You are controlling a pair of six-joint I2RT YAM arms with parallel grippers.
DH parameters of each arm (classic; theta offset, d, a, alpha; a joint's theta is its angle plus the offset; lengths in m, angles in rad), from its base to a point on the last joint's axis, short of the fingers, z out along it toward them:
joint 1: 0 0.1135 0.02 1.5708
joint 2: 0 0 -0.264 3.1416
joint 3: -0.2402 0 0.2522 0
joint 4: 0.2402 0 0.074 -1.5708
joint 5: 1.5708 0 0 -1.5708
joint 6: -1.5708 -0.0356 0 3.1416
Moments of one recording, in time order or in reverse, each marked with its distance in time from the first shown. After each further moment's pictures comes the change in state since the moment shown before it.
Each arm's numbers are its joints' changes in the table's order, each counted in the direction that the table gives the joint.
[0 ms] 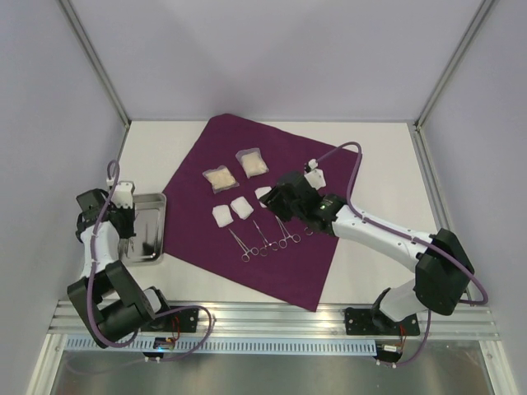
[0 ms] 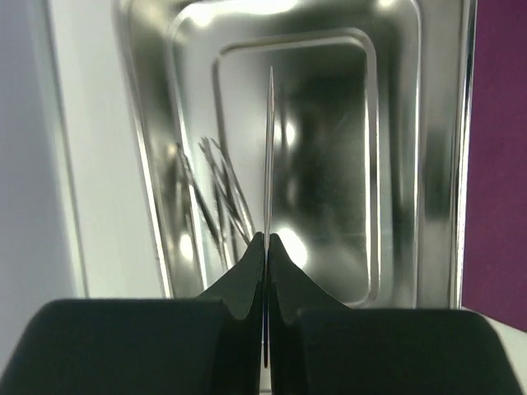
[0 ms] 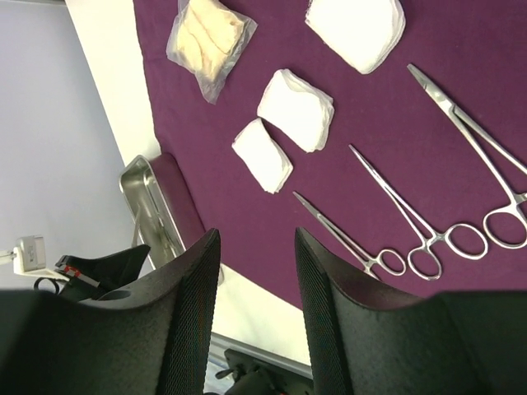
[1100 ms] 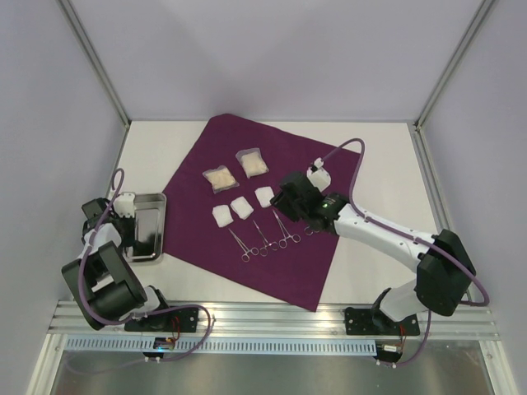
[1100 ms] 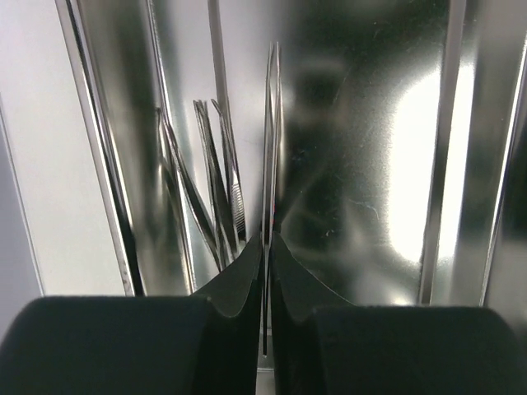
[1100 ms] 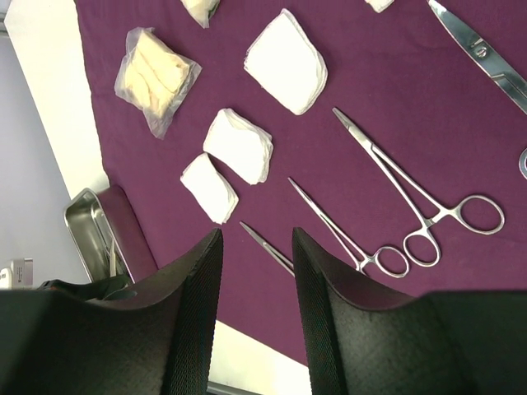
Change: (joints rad) left arm 0.035 -0.147 0.121 -0.159 -0.045 -0.034; right arm -0.019 0.008 0.000 0.091 0.096 0.084
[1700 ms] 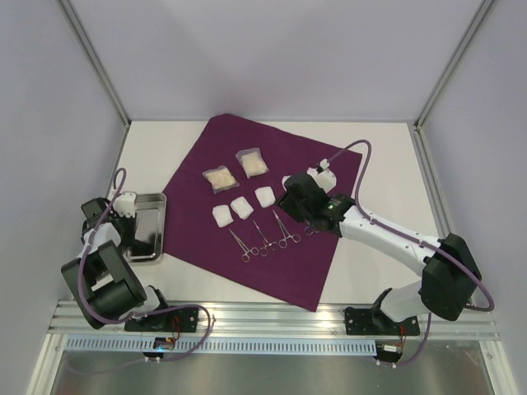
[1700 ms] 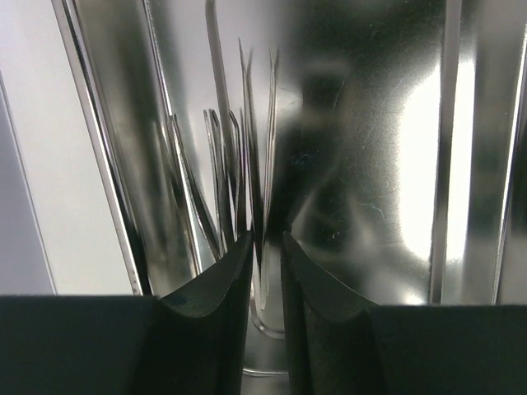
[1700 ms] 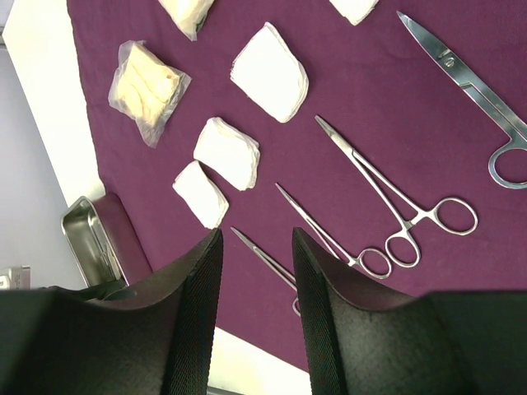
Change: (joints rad) left arm 0.004 -0.010 -0.005 -0.010 0.013 -0.051; right arm -0.023 0.038 0.034 0.007 0.007 0.003
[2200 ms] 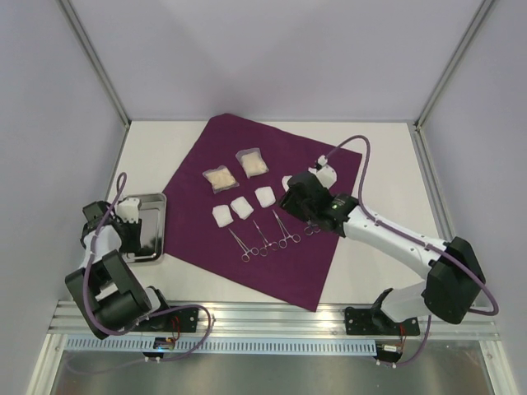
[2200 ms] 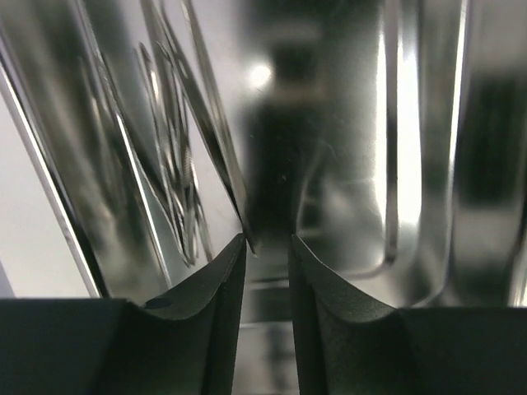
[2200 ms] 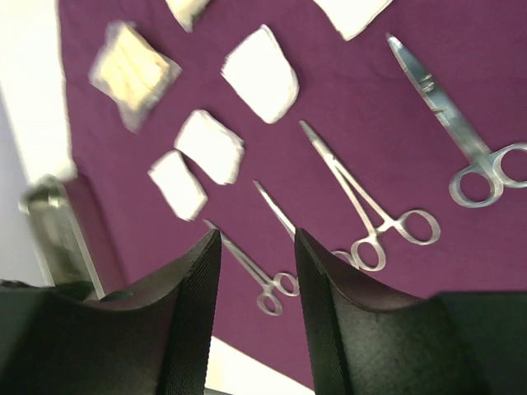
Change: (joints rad) left arm 0.000 0.068 0.000 0.162 0.010 -0.010; right arm -0.008 0.034 0.009 0.005 -0.010 0.113
